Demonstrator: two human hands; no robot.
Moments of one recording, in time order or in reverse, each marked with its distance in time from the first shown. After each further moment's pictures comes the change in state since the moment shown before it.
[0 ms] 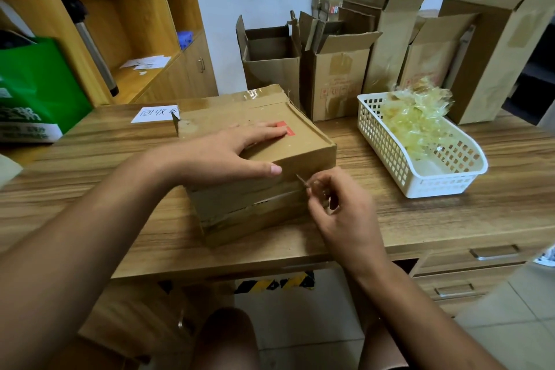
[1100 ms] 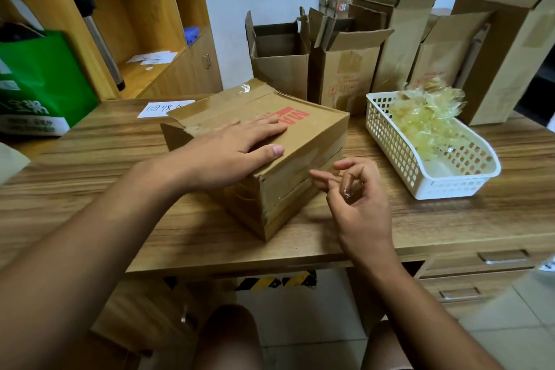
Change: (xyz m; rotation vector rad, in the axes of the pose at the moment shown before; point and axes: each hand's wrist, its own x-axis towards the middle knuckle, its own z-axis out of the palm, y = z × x) left_hand -0.007 0.002 0.009 0.125 0.150 -0.005; right_hand 0.005 0.009 0.010 0.529 0.120 0.176
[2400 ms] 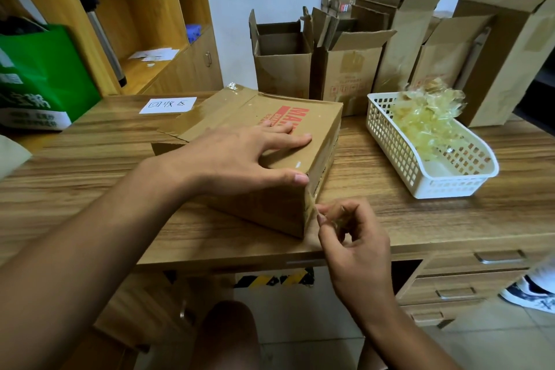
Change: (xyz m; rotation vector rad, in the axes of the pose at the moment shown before) left_hand -0.017 0.030 -0.009 0.088 -0.104 -0.029; right_hand -0.056 -0.018 0.002 -0.214 -0.013 -0.008
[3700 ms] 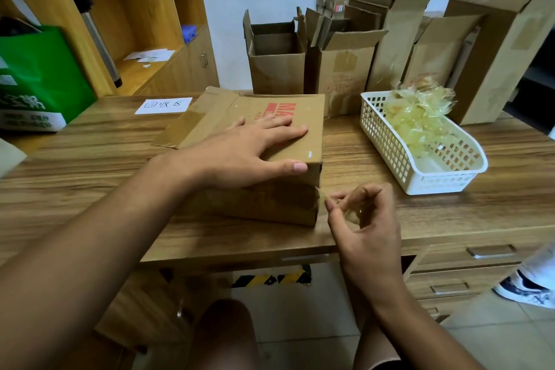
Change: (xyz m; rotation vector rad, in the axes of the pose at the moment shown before) left_hand 0.022 -0.009 0.011 -0.068 0.018 0.054; right_hand 0.014 0.008 -0.016 0.003 0.087 -0.084
